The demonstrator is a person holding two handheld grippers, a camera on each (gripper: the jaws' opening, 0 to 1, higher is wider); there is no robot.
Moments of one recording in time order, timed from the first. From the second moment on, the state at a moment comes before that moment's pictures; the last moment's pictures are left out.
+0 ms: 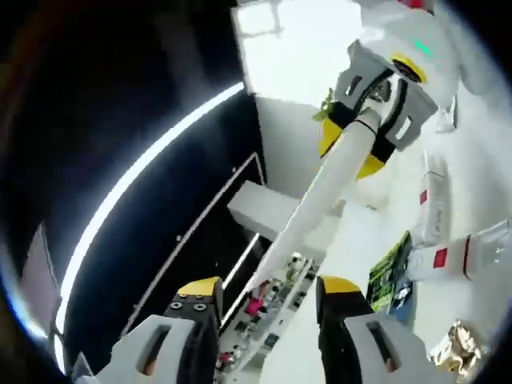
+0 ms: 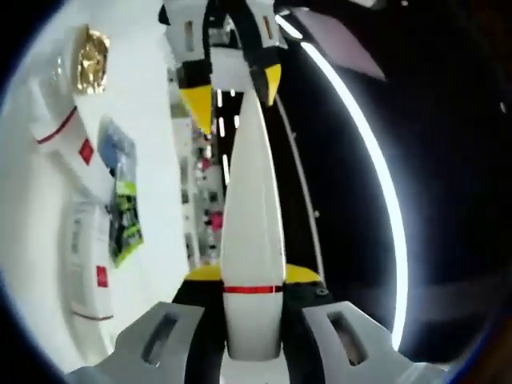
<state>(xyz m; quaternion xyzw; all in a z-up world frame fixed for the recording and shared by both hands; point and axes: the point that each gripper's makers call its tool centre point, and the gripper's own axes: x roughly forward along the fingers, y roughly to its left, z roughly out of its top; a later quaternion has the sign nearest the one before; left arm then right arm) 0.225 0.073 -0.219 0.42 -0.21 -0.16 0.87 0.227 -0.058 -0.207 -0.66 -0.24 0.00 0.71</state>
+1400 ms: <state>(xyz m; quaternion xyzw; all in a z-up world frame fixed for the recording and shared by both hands) 0.171 0.038 -0.194 -0.15 -0.06 -0.53 0.83 0.216 0.012 -0.275 -0.48 -0.17 0.25 0.83</state>
